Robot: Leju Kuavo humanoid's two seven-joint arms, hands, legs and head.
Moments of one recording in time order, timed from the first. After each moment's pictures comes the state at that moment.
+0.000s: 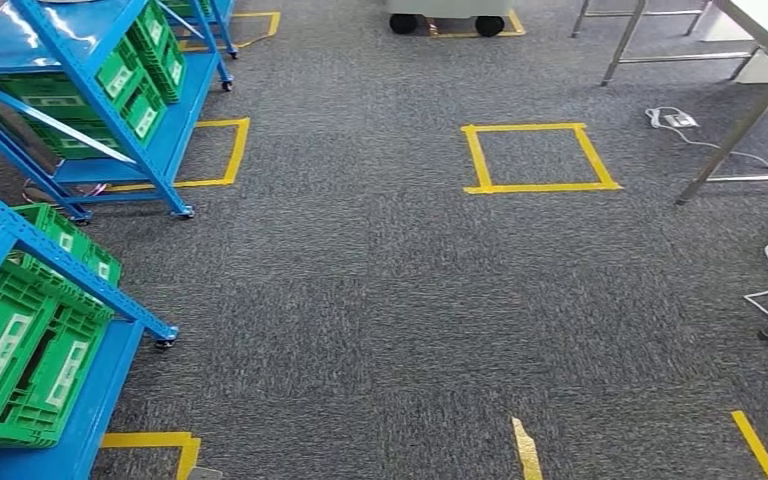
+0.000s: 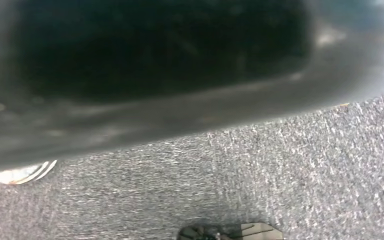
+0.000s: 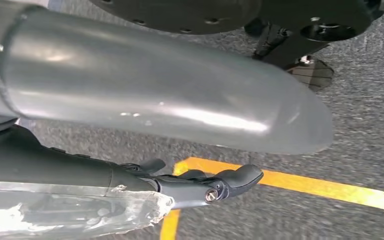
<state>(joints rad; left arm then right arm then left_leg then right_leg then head) -0.01 -0.16 0.58 -0.23 -0.67 0.27 -0.36 -0.03 0.18 -1.28 -0.22 1.38 0.00 -0.29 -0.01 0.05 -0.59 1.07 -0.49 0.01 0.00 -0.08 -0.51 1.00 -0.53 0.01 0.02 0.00</state>
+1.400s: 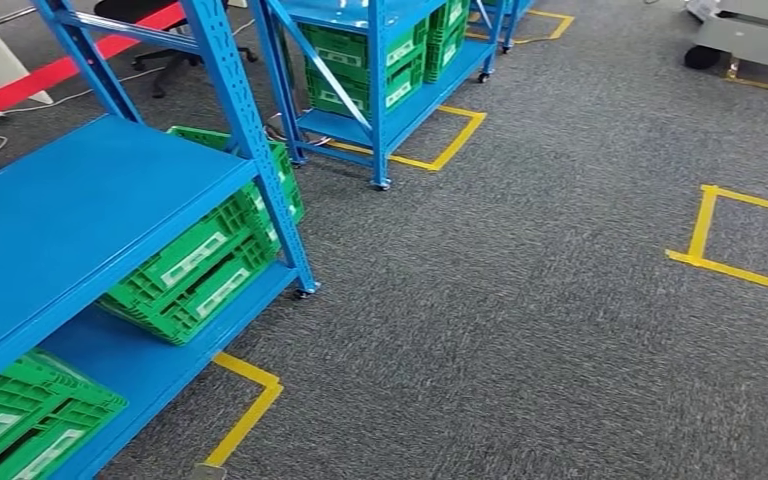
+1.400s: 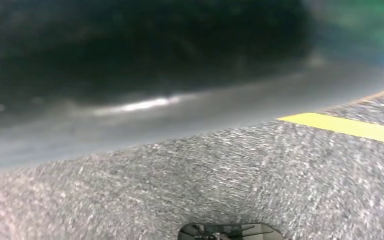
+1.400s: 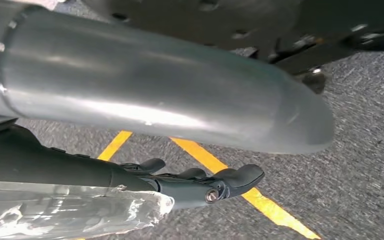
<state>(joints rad) -0.01 -0.18 0.60 -0.23 -0.69 0.27 -0.36 -0.03 0.18 -1.28 -0.22 1.38 0.00 -0.29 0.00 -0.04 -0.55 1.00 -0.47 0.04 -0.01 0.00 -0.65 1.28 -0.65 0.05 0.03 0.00</state>
